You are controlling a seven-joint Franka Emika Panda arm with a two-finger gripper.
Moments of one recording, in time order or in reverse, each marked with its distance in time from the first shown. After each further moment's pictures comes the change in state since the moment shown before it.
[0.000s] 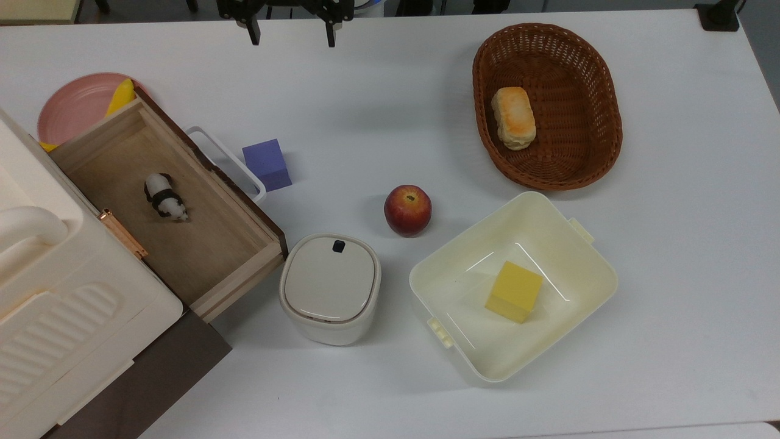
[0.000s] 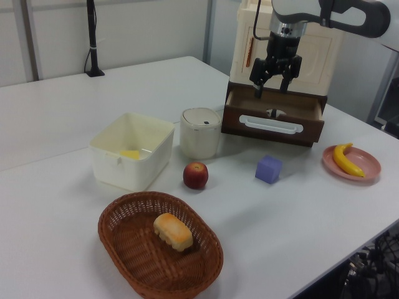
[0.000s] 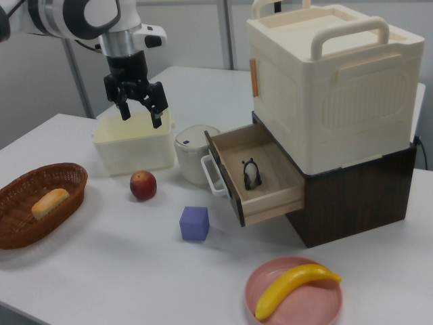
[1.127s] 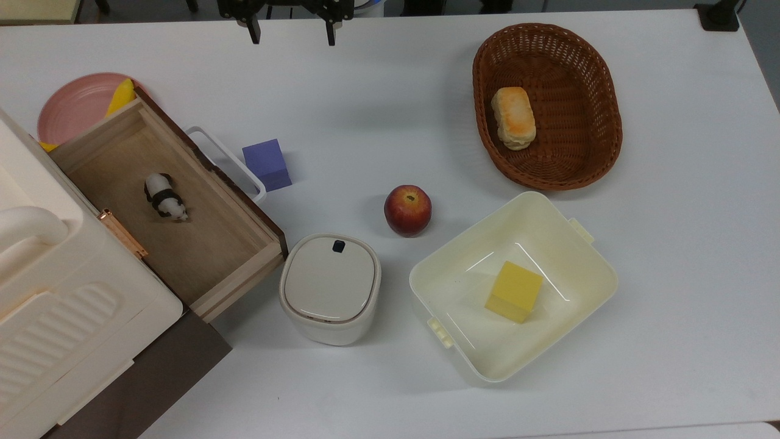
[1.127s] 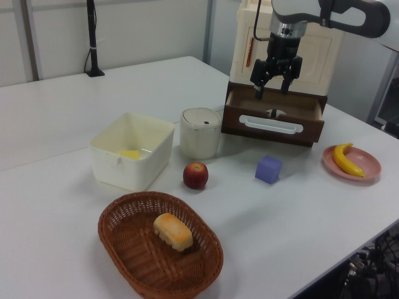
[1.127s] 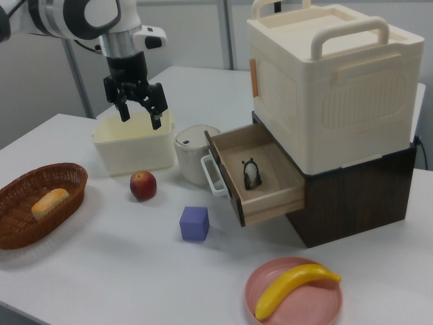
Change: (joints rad) arm 0.000 0.000 -0.001 0.000 -0.001 -0.013 -0.004
